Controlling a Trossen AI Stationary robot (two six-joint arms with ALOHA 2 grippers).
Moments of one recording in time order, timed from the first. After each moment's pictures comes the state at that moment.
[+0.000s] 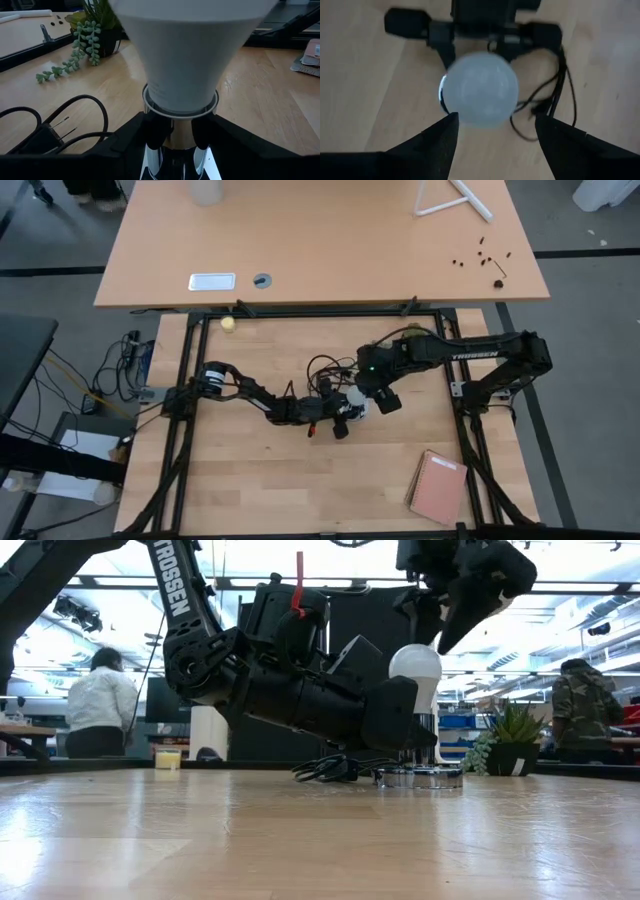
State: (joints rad) left arm -0.09 2.25 1.03 0.98 -0.39 -0.08; right arm -0.05 1.47 1.24 -0.90 -0.01 -0.40
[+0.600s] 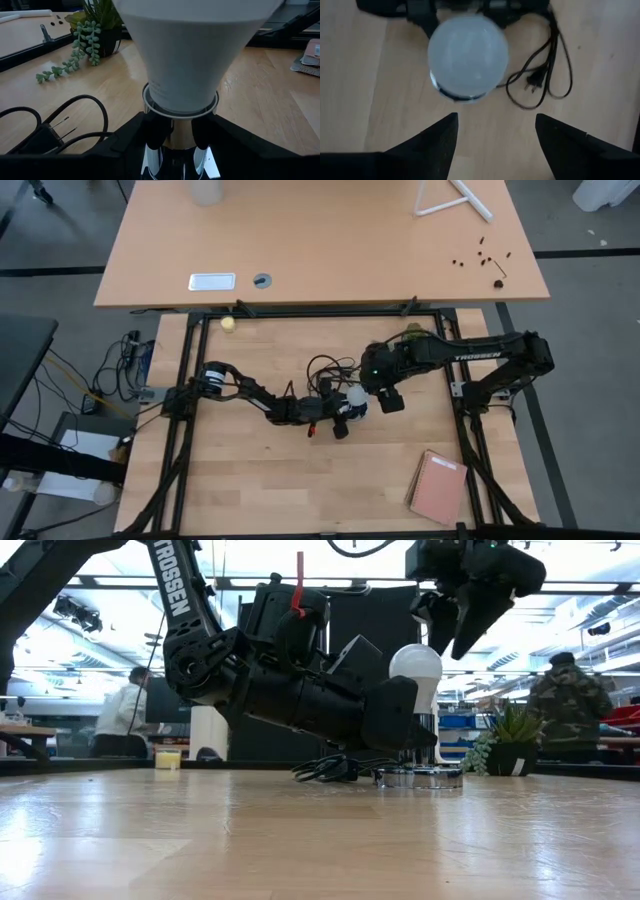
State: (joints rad) left arm -0.09 2.25 1.03 0.98 -0.39 -0.08; right arm -0.03 1.45 1.24 -1.00 0.09 -0.26
